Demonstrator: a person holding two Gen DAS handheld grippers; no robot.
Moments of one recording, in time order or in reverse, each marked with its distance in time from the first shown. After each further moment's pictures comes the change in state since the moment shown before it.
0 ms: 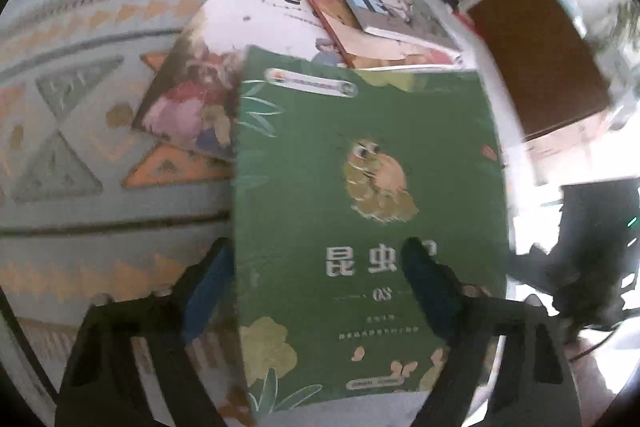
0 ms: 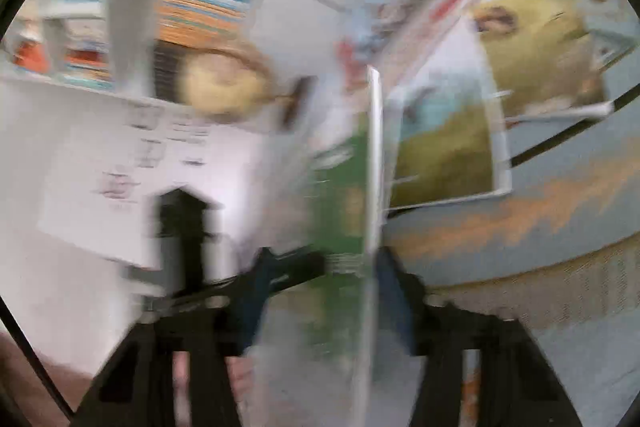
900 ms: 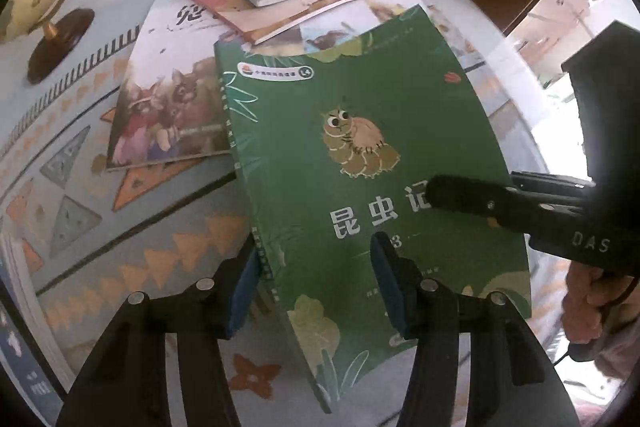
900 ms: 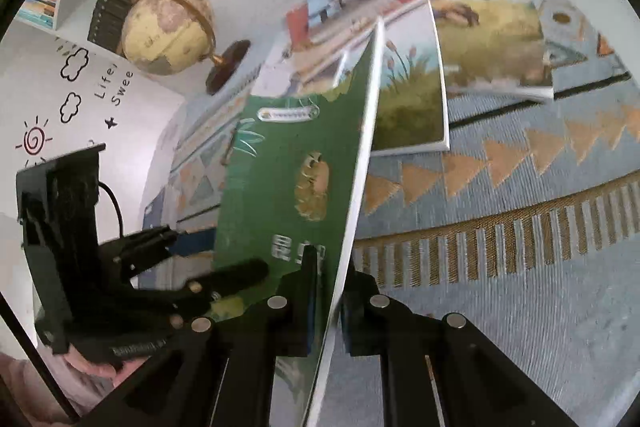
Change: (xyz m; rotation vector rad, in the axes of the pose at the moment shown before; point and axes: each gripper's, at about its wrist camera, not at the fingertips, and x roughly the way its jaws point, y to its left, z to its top) left arm 0.010 -0.071 -0.034 0.389 0.050 0.196; right arm 0.015 0.026 -0.023 -0.114 0.042 -0.430
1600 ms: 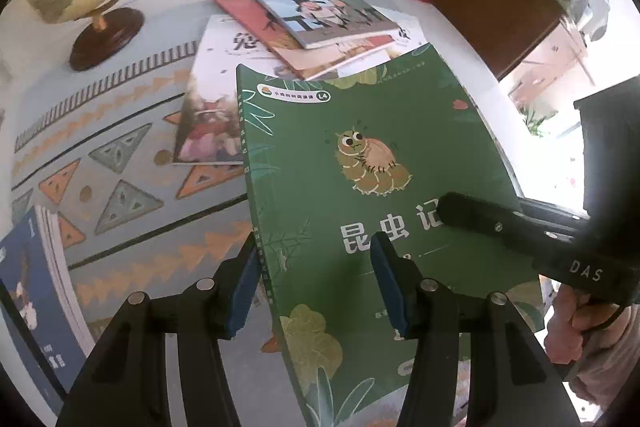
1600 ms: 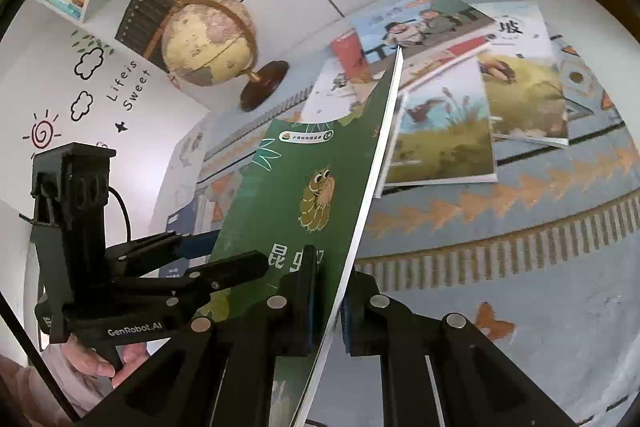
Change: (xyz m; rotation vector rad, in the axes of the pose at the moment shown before) left arm -0.064 0.040 -0.012 -0.085 -0.087 -0.015; right arm -0.026 0.063 -0.007 -0.063 -0.077 -0.001
